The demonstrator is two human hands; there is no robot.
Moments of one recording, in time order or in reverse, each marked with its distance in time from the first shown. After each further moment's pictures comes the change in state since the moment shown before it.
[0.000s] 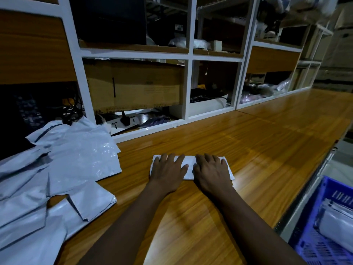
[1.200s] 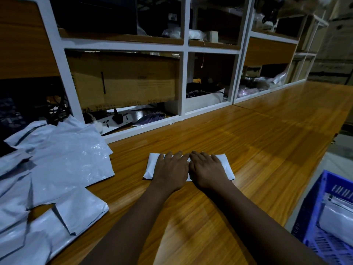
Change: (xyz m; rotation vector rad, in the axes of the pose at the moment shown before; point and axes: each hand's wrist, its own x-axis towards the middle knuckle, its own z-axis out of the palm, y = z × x) left_hand 0.018 0.012 0.008 0.019 0.024 0.078; right_hand 0.016 0.002 0.017 0.024 0.015 -0.116
